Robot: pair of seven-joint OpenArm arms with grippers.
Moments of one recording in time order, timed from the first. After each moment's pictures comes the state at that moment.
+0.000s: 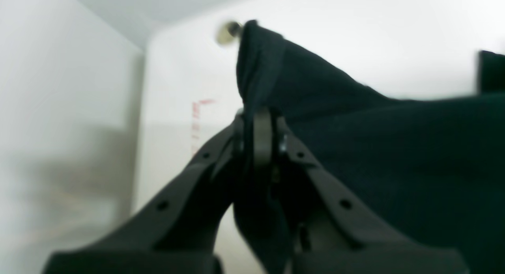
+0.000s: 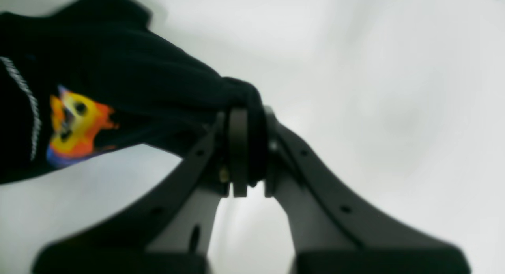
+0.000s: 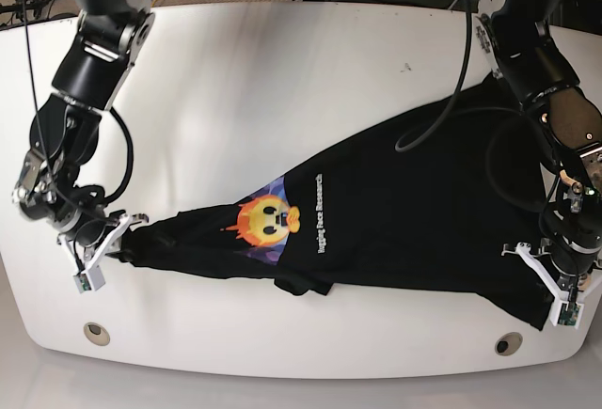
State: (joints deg) left arm -26.1 -15.6 -19.4 104.3 -4.1 -30.5 65.8; right arm 24.9 18.0 23.2 77.4 29.1 41.0 -64.8
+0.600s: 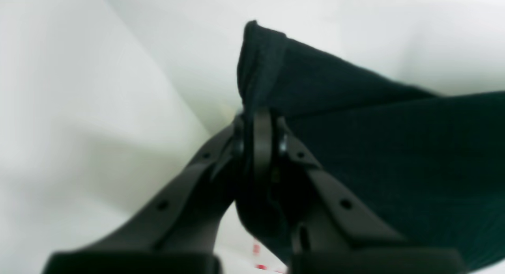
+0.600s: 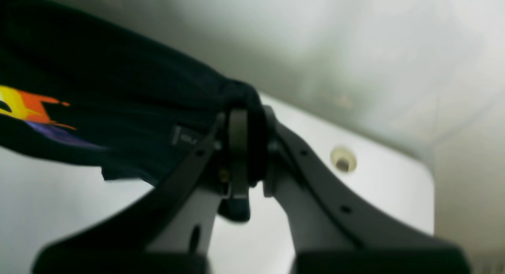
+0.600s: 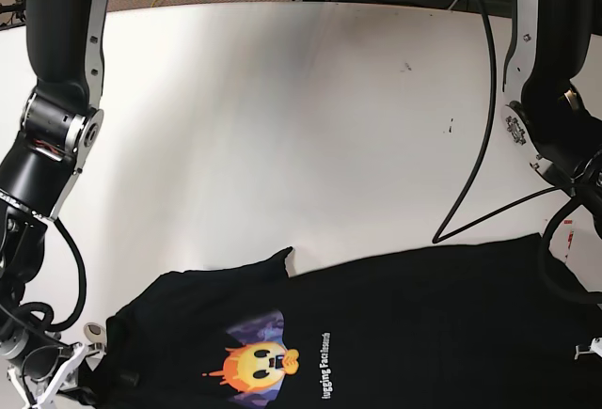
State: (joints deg) left arm -50.3 -18.6 -22.3 105.0 -4.5 -32.8 70.0; right arm 54.3 24.8 13.2 71.3 30.7 41.1 -65.1
